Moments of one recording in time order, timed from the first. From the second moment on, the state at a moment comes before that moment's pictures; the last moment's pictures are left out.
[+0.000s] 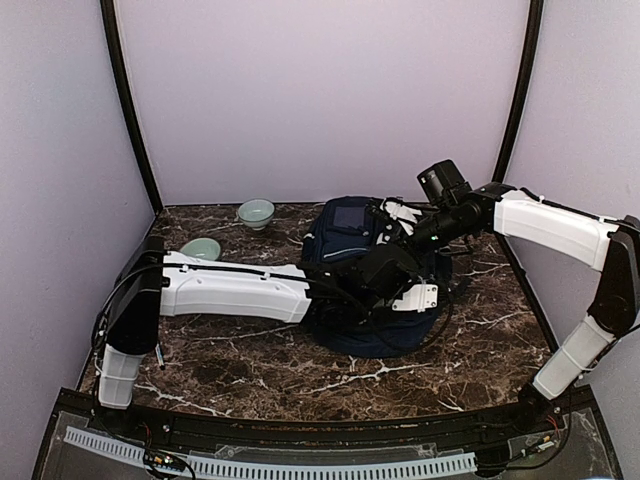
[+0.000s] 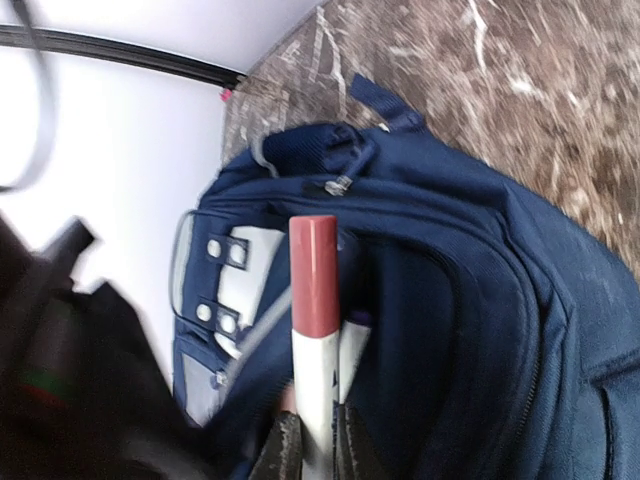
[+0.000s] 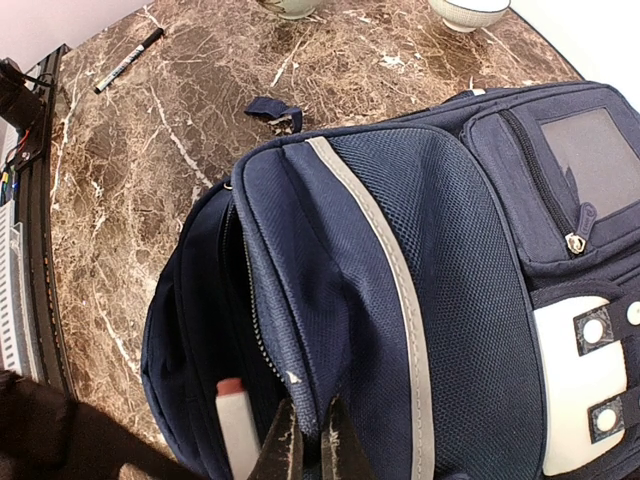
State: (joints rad) left arm -1.25 2.15 1.79 -0.23 -0.52 0.83; right arm 0.58 1.57 1.30 -0.65 -0.49 -0.39
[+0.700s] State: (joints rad) left arm -1.13 2.23 1.72 -0.16 -0.56 0.91; right arm 0.58 1.57 1.30 -0.65 -0.49 -0.39
